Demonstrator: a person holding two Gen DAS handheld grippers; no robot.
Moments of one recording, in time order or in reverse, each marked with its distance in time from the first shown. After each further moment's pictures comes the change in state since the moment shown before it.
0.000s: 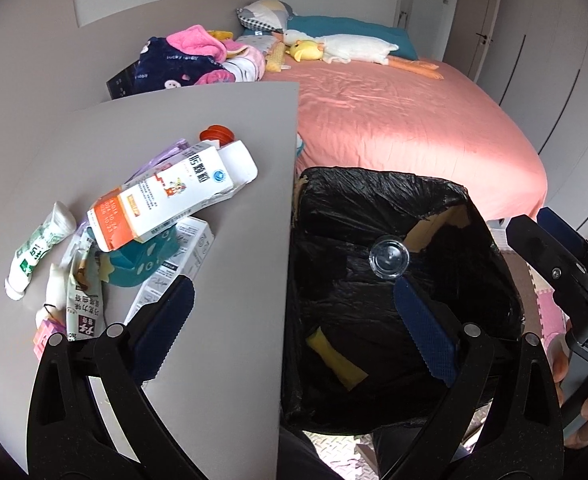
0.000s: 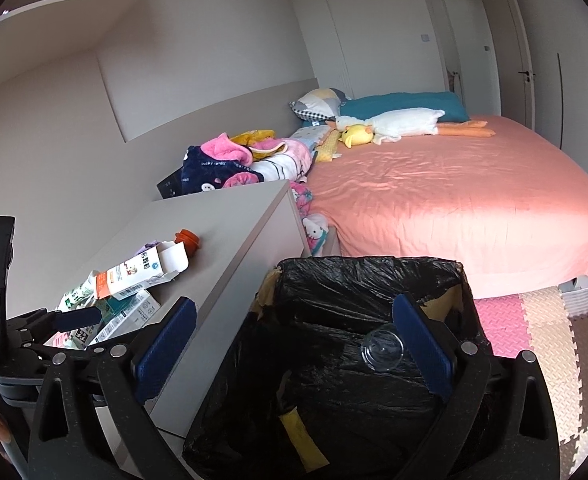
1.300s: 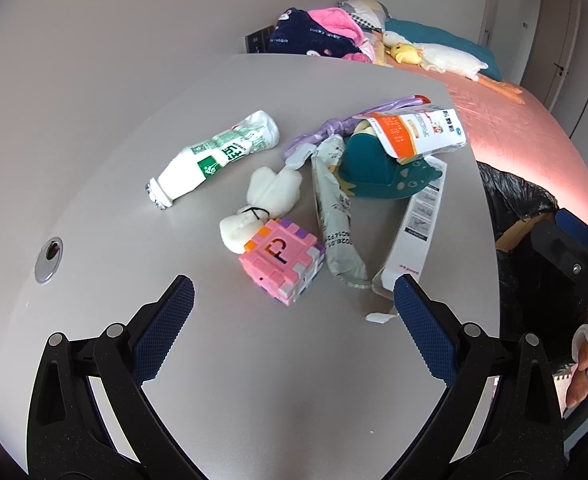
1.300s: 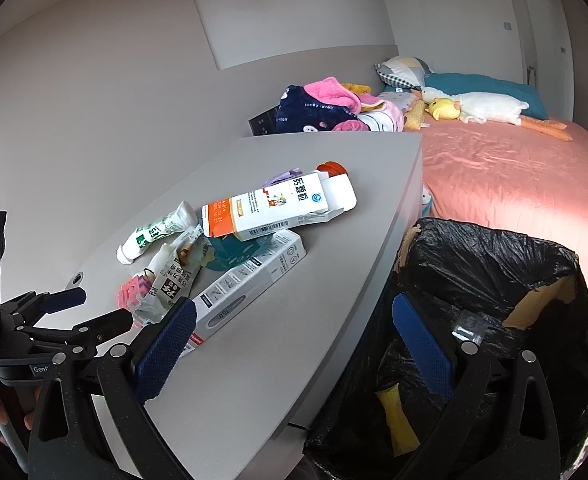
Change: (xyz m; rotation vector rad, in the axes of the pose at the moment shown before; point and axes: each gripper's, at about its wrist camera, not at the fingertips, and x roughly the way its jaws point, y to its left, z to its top) left arm -0.043 0.162 -0.076 -0.173 0.023 0.211; right arm 0.049 0.143 -0.037 -0.129 0.162 0.187
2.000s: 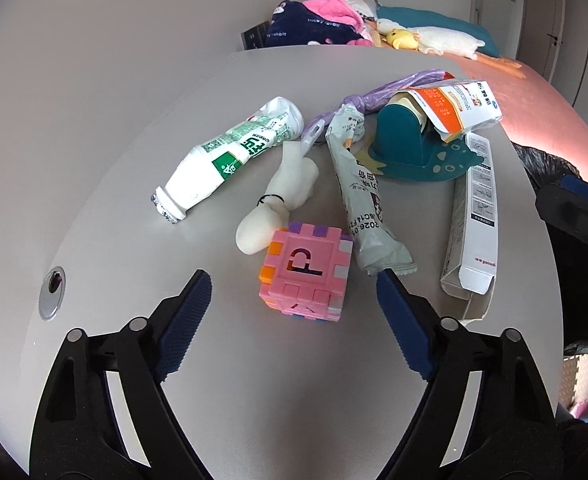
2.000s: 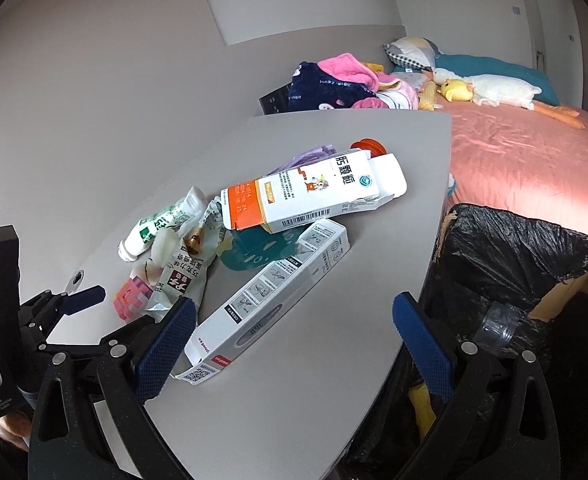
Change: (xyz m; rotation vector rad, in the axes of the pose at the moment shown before) left arm 0.034 0.023 -0.002 0.099 0.000 0.035; right arm 0.044 0.025 0.005 0.015 0.071 0.018
